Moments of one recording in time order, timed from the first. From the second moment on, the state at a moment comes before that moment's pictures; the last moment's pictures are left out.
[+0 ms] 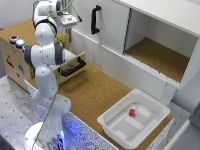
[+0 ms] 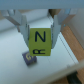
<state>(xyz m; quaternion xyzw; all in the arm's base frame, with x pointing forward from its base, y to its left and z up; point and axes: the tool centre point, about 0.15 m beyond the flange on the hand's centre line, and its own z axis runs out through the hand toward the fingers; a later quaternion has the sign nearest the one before) 0.358 0.231 0.474 0.85 0.52 -0.04 0.08</state>
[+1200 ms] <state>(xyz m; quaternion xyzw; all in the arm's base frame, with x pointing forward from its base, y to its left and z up) 0.401 -0.045 0.391 0.98 0.17 0.01 0.02</state>
